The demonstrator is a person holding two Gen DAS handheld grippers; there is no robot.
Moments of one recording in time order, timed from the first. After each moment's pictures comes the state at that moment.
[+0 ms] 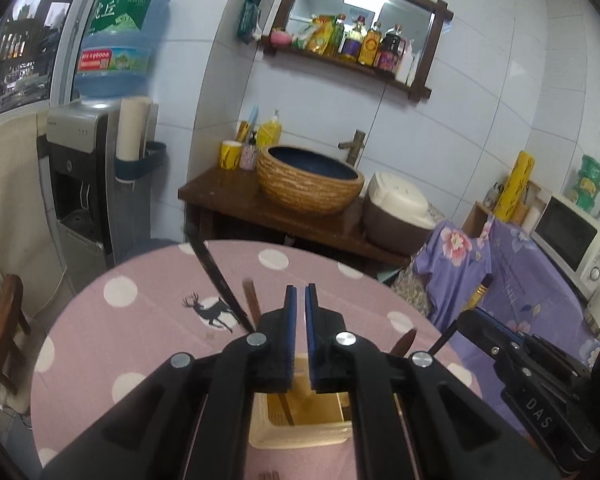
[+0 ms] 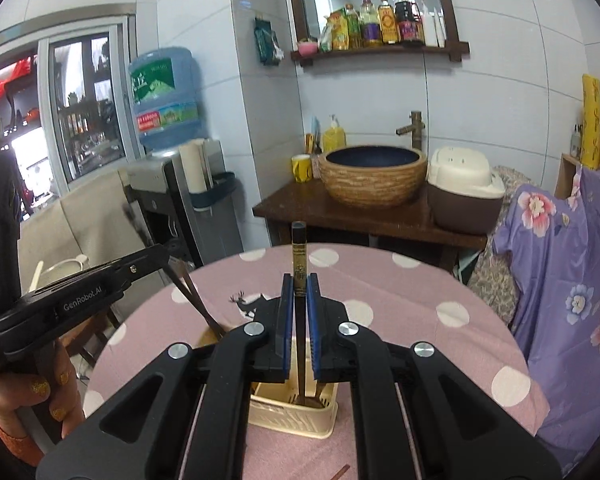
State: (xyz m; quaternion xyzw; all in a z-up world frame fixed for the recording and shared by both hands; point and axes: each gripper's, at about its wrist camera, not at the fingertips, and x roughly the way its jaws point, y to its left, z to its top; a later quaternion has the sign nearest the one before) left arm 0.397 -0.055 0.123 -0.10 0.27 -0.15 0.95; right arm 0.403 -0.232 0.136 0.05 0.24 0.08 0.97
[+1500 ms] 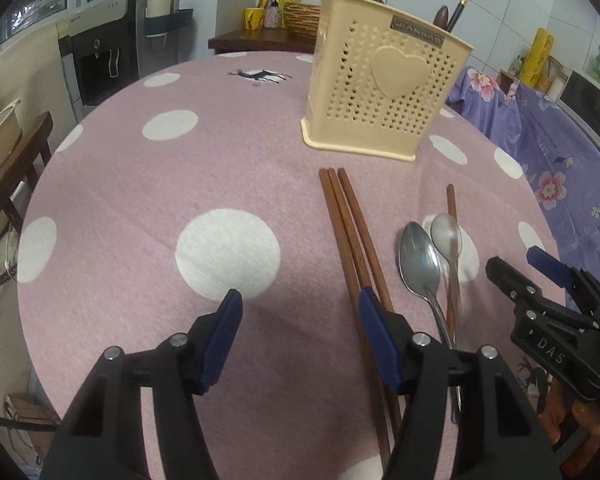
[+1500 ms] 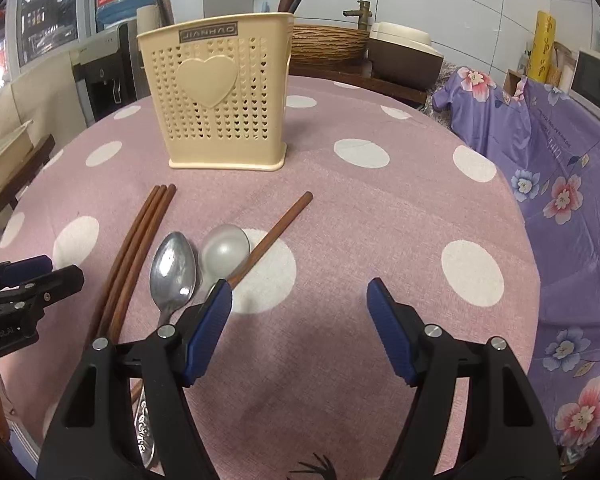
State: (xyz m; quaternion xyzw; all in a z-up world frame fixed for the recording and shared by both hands) left arm 0.244 -0.029 -0.071 -0.02 0.45 -0.12 0.88; right arm 0.251 -0.222 -0.071 0.00 0.39 -0.04 0.92
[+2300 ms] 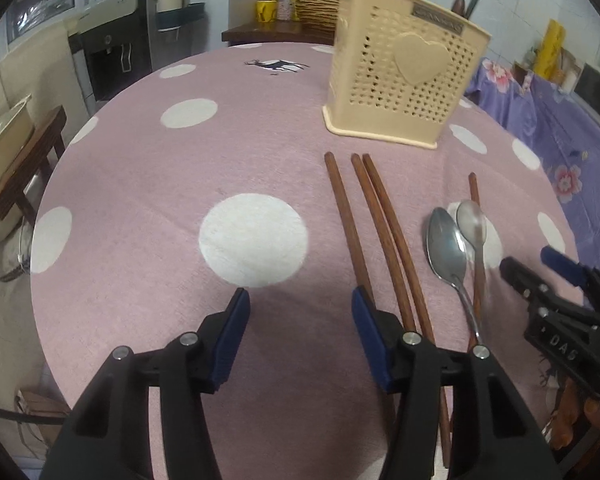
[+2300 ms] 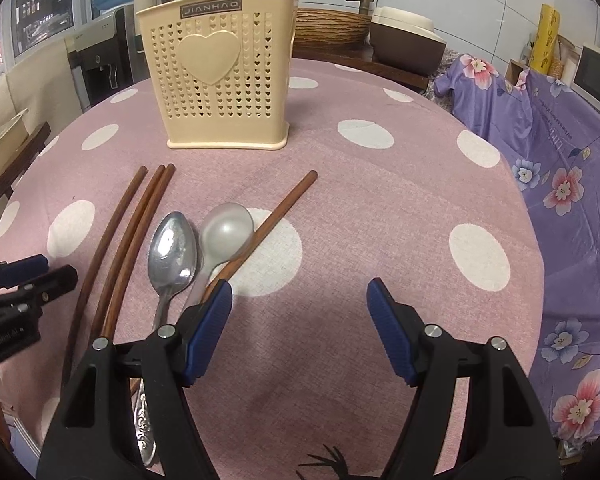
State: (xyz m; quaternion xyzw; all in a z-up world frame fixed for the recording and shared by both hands) left arm 0.242 -0.014 -0.073 -0.02 0.46 -0.10 0.88; right arm 0.255 -0.217 -0.078 0.00 0.41 -0.04 0.91
